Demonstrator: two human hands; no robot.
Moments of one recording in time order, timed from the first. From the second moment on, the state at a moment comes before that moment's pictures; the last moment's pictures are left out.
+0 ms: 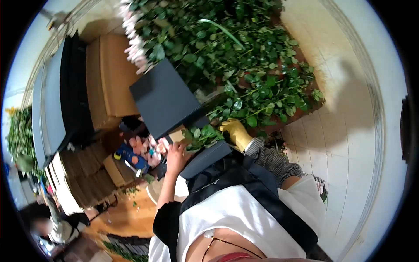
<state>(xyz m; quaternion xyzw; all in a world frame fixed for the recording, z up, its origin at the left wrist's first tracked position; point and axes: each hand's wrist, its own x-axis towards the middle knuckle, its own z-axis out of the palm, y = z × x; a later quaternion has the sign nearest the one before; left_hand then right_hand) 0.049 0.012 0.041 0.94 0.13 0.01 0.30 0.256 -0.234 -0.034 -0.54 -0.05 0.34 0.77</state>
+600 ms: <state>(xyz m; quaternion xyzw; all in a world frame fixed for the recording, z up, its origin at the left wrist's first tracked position) 0.047 0.010 0.026 0.92 0.14 0.00 0.37 0.508 -0.044 0.120 -0.85 -0.47 0.10 0.19</state>
